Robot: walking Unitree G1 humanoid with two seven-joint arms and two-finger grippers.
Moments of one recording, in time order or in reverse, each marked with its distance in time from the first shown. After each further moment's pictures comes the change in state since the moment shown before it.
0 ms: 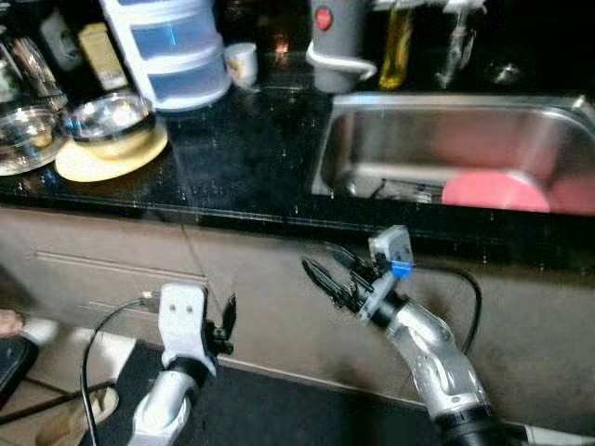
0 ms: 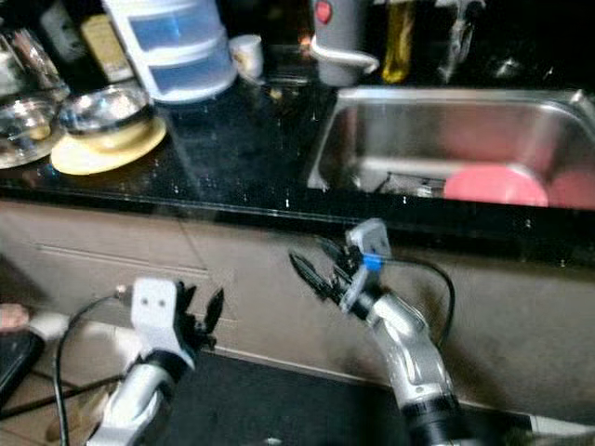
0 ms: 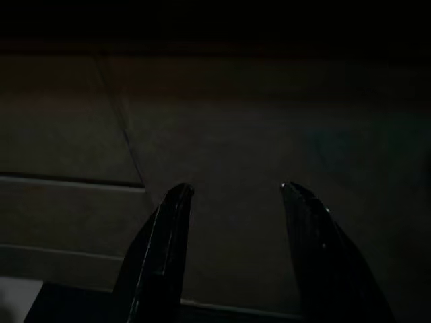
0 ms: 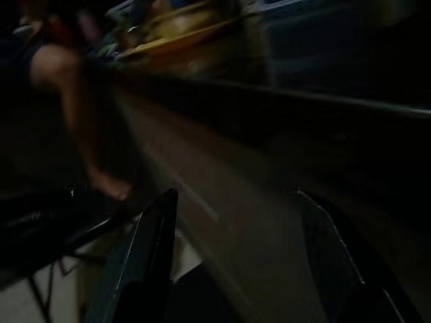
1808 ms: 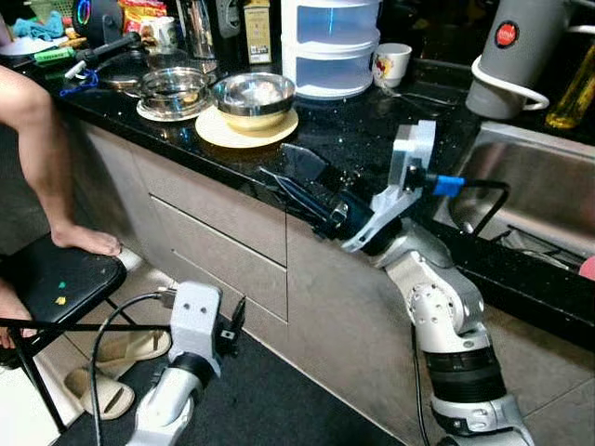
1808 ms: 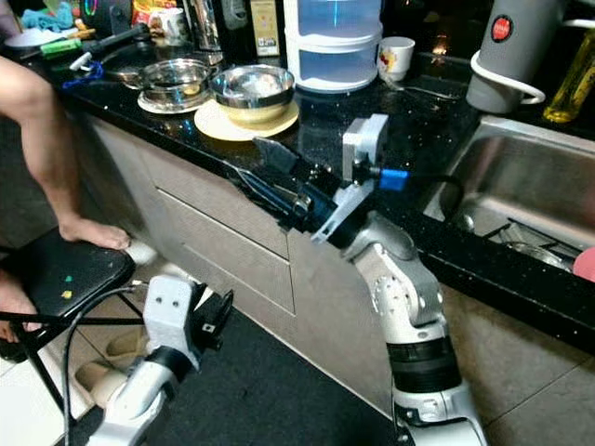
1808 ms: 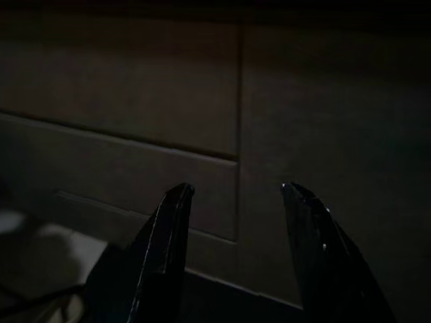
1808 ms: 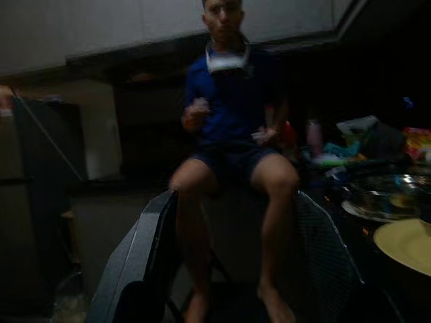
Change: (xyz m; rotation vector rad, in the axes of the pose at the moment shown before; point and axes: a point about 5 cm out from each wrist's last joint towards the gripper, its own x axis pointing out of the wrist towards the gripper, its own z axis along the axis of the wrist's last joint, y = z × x) left arm 0.007 -0.016 0.000 0.093 -0.003 -0.140; right arm 0.043 0.049 0.138 -0.050 -0.373 0.415
